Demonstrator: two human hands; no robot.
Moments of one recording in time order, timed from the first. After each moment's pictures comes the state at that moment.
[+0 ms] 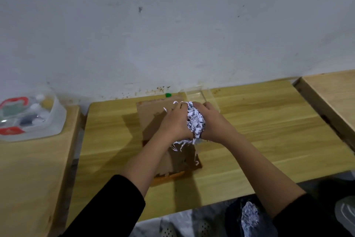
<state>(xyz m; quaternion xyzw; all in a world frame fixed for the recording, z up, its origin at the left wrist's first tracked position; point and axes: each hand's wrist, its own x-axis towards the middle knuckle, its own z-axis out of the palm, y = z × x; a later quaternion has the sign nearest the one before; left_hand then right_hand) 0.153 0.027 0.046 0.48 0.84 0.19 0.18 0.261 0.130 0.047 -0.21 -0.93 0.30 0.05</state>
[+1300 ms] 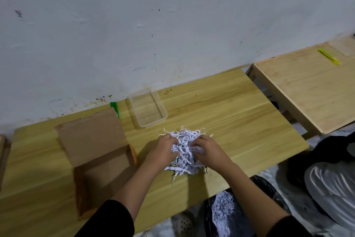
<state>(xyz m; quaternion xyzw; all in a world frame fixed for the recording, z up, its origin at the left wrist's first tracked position) 0.255 0.121 -0.037 0.51 0.80 0.19 0.28 0.406 0.225 -0.043 -0.31 -0.88 0.34 0.05</state>
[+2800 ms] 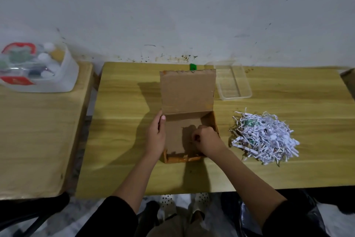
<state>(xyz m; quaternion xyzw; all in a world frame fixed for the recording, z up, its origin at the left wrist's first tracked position) 0.150 -0.085 -0.071 0.06 0.81 0.54 0.23 0.238 0.051 -0.066 -0.25 -0.92 0.26 -0.17</state>
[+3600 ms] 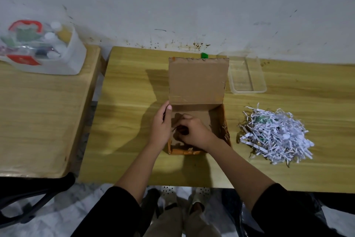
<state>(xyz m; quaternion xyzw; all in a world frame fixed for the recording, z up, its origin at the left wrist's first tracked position) 0.150 -0.086 -0.071 0.05 0.78 0.57 0.23 0.209 0.027 -0.078 -0.07 -0.90 0.40 -0.12</state>
